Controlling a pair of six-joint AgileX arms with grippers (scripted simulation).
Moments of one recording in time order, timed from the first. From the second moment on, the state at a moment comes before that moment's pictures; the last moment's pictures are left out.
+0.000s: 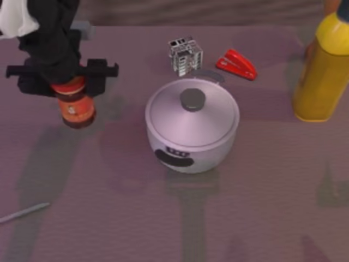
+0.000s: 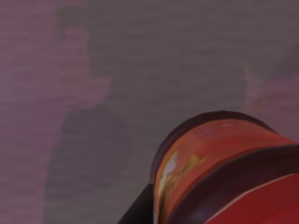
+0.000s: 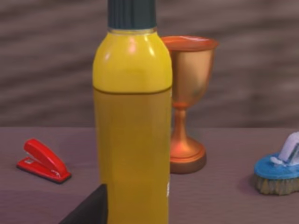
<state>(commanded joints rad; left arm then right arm) -0.27 1.95 1.52 -0.85 -0.06 -0.20 0.00 0.00 0.00 0.00 0.00 0.00</state>
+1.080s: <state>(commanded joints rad) -0.31 2.01 1.37 -0.63 -0.09 -0.29 0.00 0.00 0.00 0.00 0.00 0.00</state>
